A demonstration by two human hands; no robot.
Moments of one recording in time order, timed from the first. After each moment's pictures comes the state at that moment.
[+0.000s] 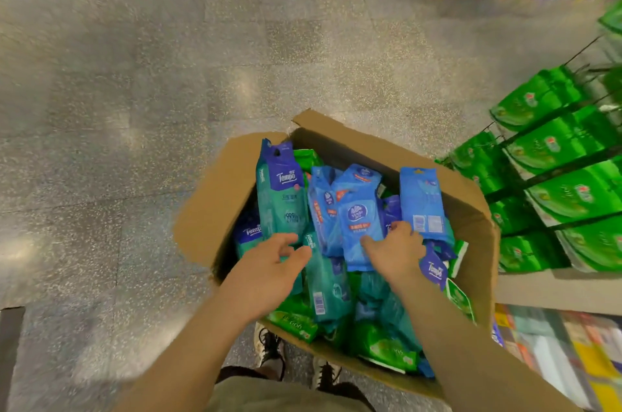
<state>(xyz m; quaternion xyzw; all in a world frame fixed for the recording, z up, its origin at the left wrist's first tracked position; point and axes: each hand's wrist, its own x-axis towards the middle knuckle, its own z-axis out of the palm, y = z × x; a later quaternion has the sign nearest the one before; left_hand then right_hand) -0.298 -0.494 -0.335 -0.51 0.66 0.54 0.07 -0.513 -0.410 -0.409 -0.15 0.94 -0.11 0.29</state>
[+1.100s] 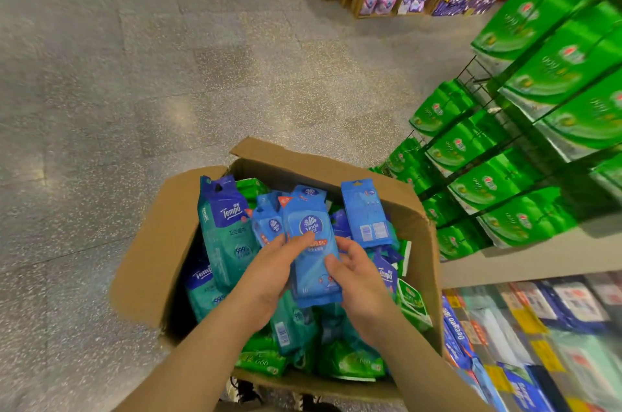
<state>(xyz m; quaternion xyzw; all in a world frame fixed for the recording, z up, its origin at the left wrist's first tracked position) -0.387 -0.490 -0.335 -0.42 0.35 0.83 -0.07 -0.483 -0.374 -0.361 -0.05 0.69 -0.56 0.45</state>
